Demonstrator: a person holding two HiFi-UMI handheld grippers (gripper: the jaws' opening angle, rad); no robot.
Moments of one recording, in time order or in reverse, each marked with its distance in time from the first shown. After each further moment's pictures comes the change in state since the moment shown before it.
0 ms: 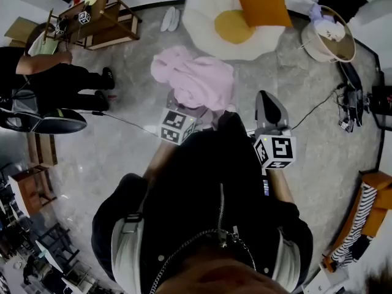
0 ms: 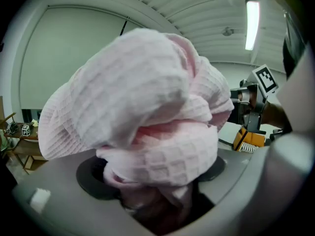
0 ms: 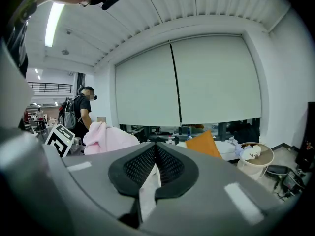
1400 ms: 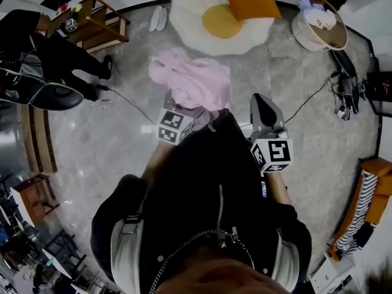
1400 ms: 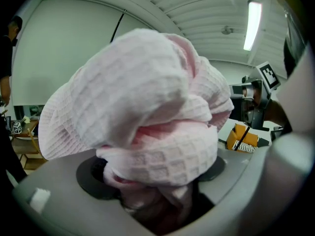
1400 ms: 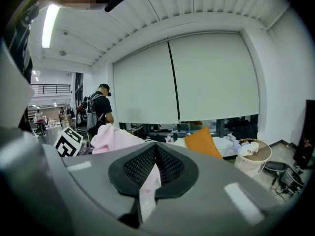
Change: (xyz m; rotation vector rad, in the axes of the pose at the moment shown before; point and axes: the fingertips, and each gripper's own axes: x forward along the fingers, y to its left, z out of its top) left arm 0.028 -0.028 -0.008 -0.002 0.053 -0.068; right arm -0.022 -0.018 -0.008 0.025 0.031 0.000
